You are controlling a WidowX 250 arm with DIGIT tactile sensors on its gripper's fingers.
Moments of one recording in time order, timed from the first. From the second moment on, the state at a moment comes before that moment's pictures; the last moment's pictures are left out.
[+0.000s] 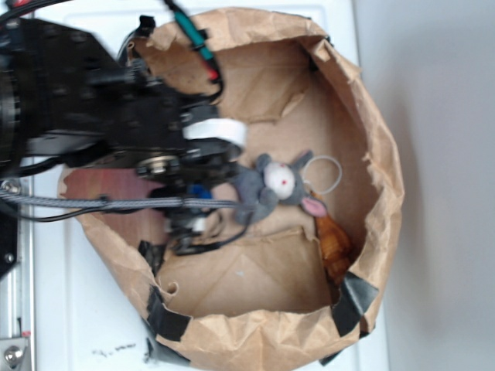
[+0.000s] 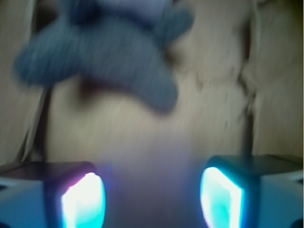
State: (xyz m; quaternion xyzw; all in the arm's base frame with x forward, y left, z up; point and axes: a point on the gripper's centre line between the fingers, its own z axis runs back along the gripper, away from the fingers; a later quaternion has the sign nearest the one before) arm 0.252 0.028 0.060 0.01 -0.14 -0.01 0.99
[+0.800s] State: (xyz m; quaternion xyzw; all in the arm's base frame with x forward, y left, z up) arm 0.201 0.029 0.089 -0.01 -0.15 0.01 0.99
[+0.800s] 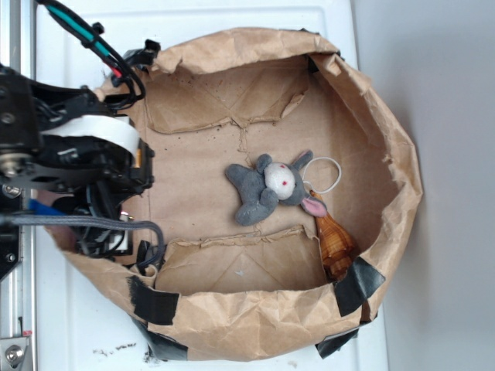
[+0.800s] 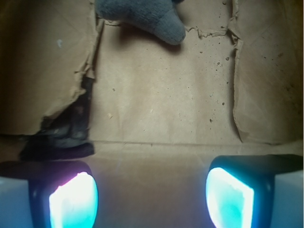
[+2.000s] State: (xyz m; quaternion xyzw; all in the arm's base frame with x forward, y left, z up) arm 0.256 0.037 0.085 -0.01 -0.13 0.04 0.99
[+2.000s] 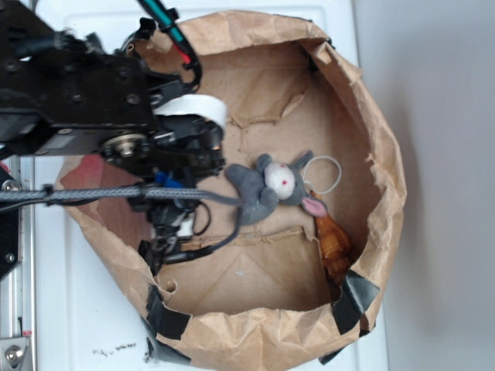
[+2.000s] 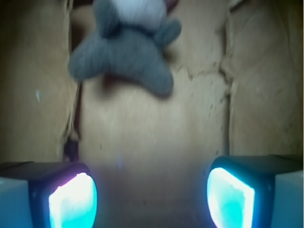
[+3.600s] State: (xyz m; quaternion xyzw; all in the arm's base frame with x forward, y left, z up) arm 0.316 0.038 0.087 -0.08 -0.13 0.00 0.99
